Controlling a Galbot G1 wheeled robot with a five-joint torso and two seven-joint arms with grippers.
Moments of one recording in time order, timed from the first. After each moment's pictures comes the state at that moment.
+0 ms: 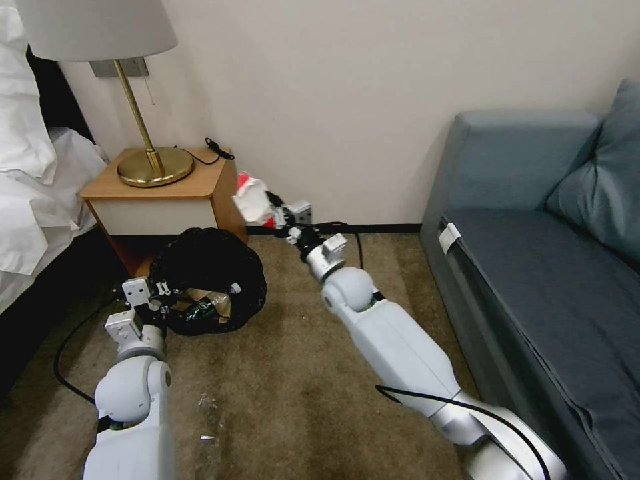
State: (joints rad) left arm 1.20 -1.55 -0.82 -1.92 -0.10 0.31 -0.02; right arm -0.53 1.47 -0.21 1.39 0.39 0.18 -0.06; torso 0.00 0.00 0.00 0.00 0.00
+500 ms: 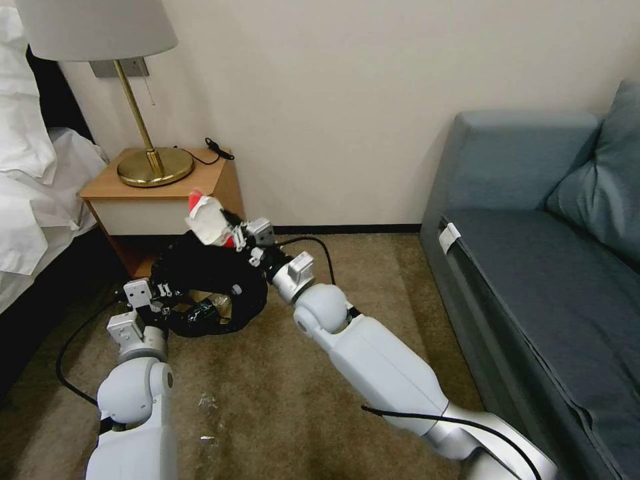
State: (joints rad) left arm 1.20 -1.56 -0.81 -1.91 -0.10 0.31 -0.03; right arm -0.57 1.49 -0.32 1.44 0.37 0.17 -0.04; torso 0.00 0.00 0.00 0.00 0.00
